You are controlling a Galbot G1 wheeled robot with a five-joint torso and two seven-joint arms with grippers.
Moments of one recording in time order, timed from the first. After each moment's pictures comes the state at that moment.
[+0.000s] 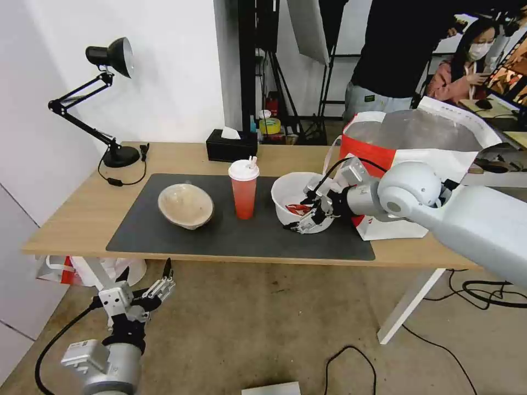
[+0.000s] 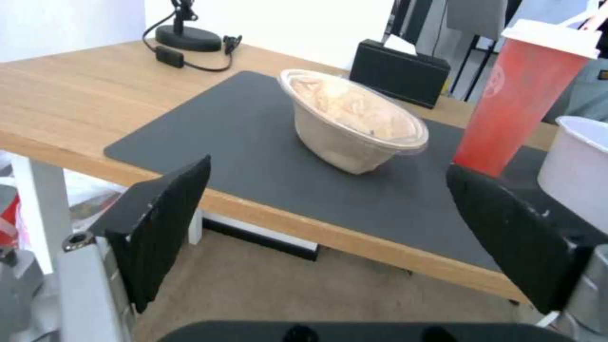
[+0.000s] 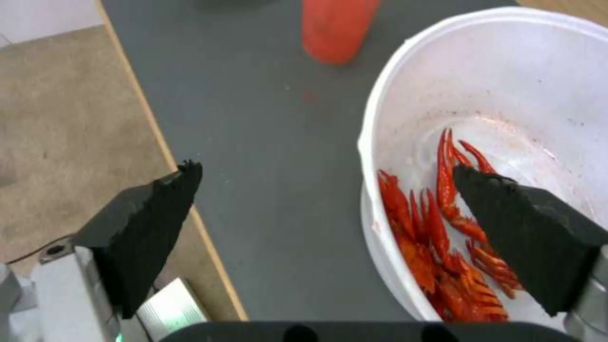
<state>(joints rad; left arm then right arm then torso) 1.80 -1.61 -0.68 -2.39 -0.27 0.18 -0.02 0.07 0.62 -0.70 1.78 1.04 -0.74 -0.32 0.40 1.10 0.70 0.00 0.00</state>
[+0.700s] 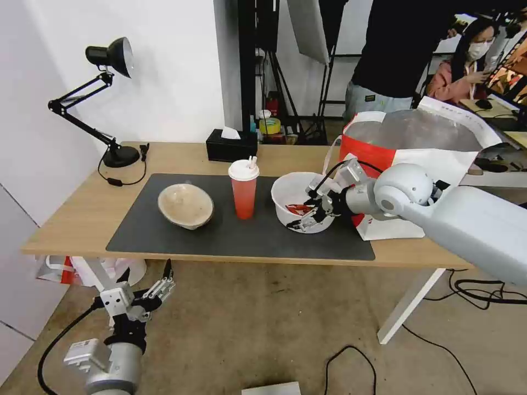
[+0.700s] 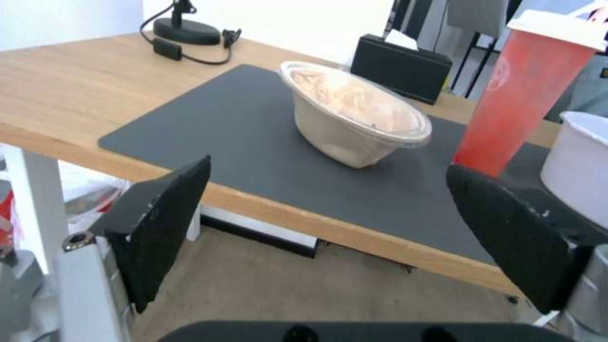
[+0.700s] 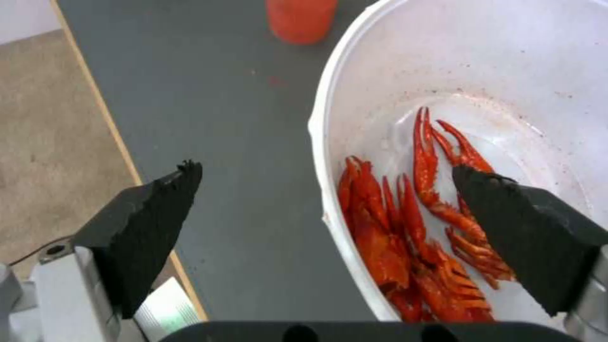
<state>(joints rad) 1.78 -1.61 -0.67 -2.36 -0.27 0.18 -0.02 0.07 0.65 -0.70 1.69 1.02 -0.74 -0.34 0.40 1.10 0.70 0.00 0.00</state>
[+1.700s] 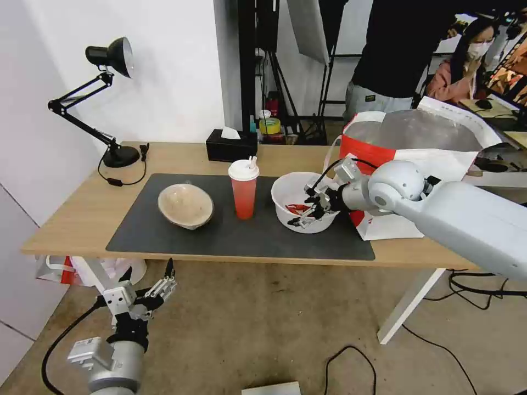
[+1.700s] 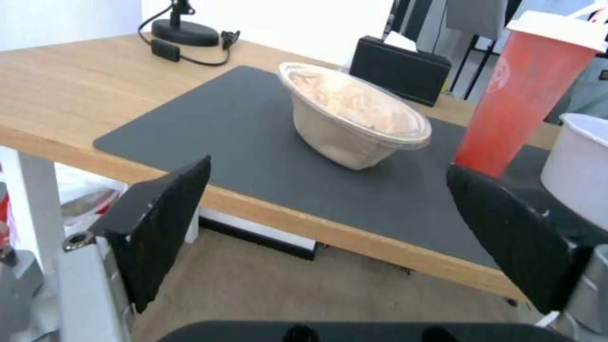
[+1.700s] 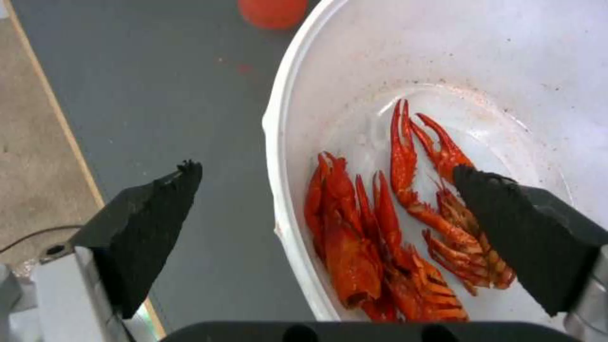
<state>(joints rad) 1.77 -1.61 -0.67 -2.35 -0.27 0.17 -0.02 0.09 0.69 -0.74 1.63 0.99 -0.74 -0.34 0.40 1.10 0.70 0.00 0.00</state>
